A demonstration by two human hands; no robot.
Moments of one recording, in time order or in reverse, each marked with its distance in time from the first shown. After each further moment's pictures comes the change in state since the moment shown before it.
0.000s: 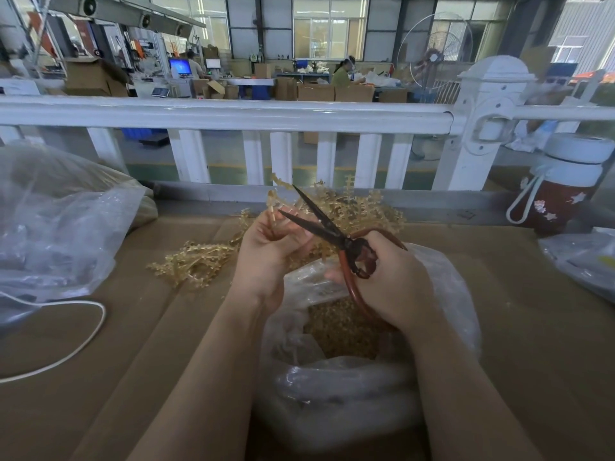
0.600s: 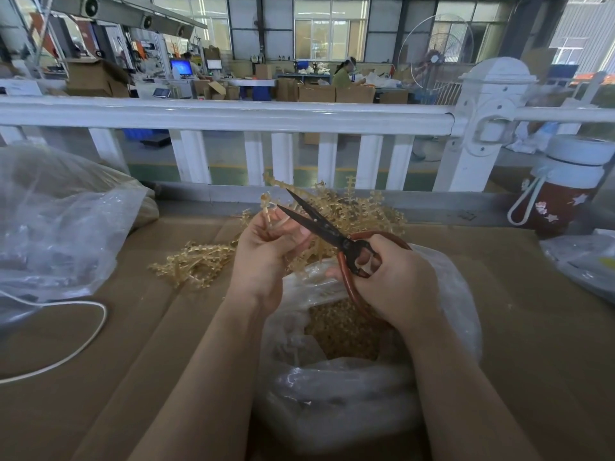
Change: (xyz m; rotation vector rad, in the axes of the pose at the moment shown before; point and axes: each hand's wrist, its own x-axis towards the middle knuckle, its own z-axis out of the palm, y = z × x) left_hand -0.003 0.005 0.001 -0.055 0.066 0.003; right_hand -0.002 -0.002 0.003 -0.110 0.149 -0.058
